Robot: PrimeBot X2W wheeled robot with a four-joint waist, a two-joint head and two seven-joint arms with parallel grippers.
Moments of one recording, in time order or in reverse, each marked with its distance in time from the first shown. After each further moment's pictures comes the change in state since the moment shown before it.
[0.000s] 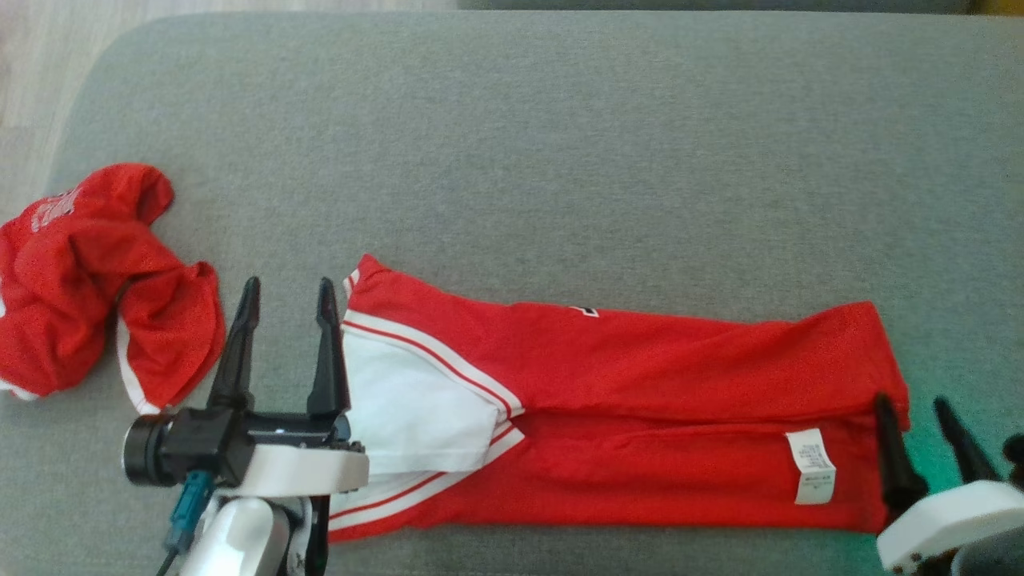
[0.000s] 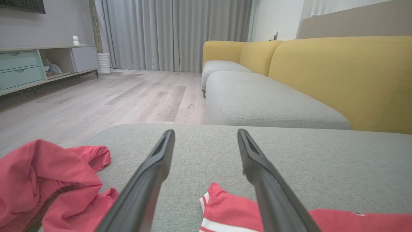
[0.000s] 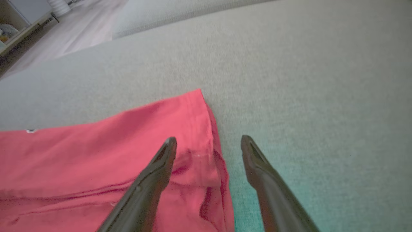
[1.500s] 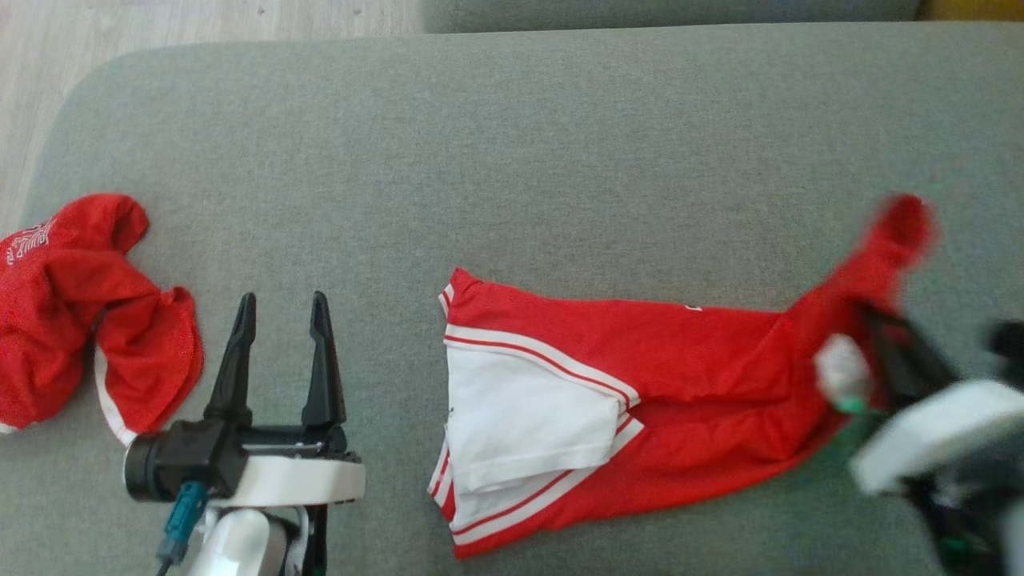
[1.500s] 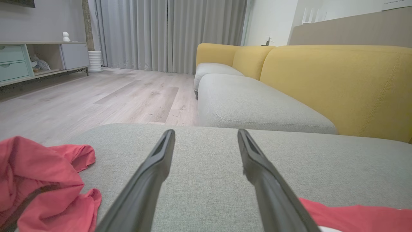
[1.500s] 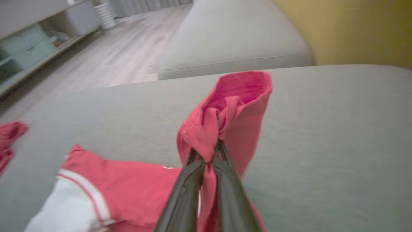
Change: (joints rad) left arm 0.035 -0.075 0.089 0.035 0.051 -0.086 -0.003; right arm -0.102 -0.047 0.087 -0.249 0.039 0.000 0.292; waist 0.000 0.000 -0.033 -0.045
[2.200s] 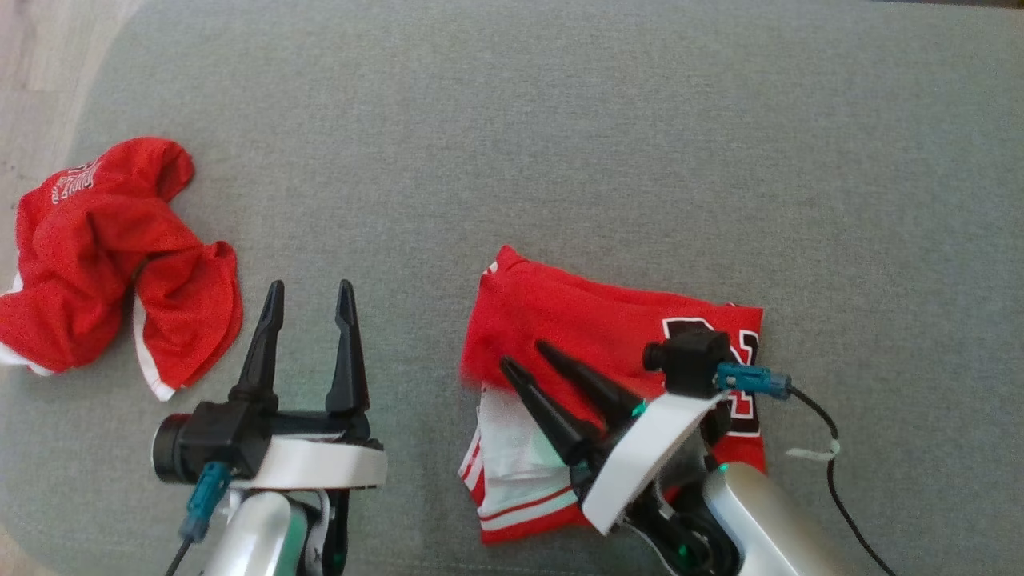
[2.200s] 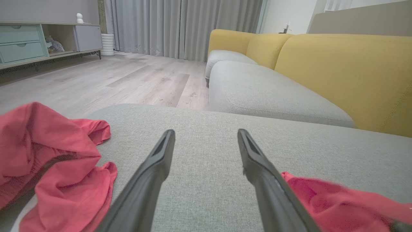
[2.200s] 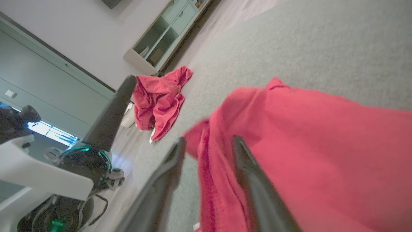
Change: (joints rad) left arm -0.046 -0.043 -0.012 0.054 0.000 -0.028 0.000; right arm -0.267 0.064 0.681 0.439 0.357 0.000 -0.242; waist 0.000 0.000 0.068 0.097
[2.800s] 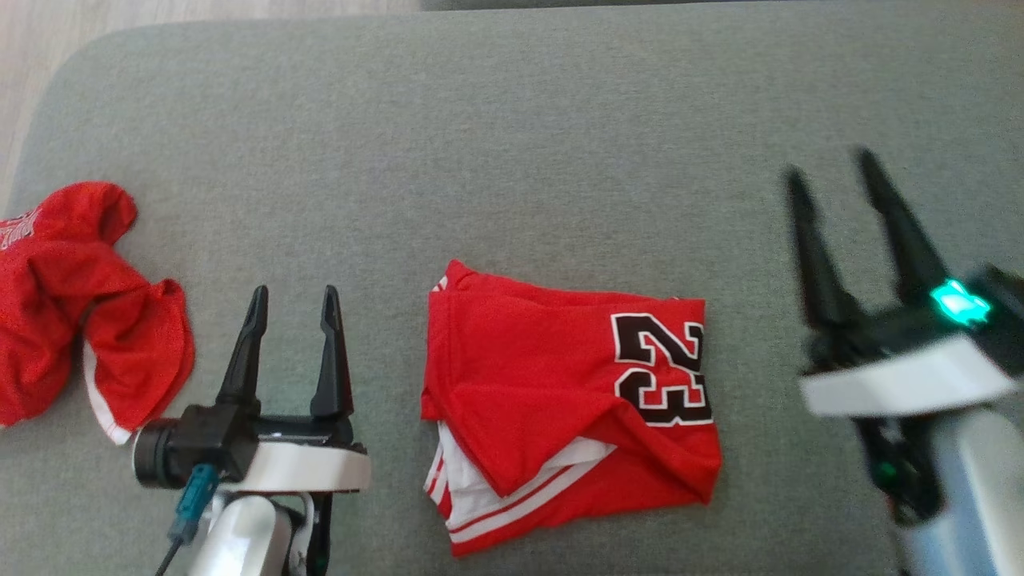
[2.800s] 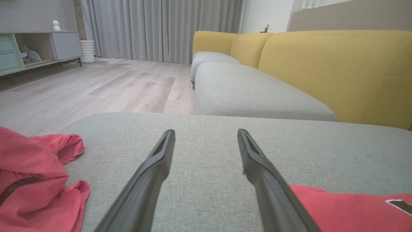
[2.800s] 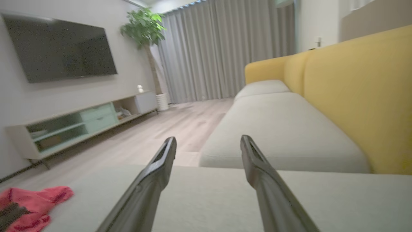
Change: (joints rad) left arm 0.005 0.024 0.011 0.010 0.015 0.001 0.000; right arm 0.000 -0.094 -0.431 -0.267 -0.345 0.000 -0.274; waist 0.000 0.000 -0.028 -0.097
